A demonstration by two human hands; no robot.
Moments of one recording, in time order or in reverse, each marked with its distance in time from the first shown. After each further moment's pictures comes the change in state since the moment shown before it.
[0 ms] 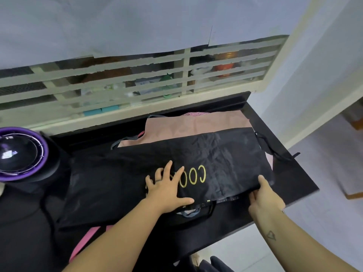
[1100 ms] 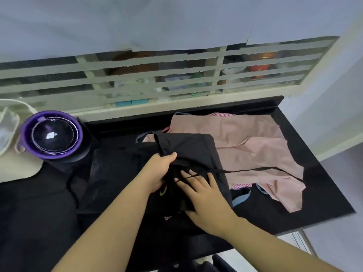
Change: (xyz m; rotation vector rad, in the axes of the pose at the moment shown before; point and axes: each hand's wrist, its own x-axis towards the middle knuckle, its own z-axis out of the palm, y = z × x) left_hand -0.030 -0.039 -0.070 -1.564 0.163 -0.344; right_hand -0.091 0.079 0.037 -1.557 -1.272 -1.648
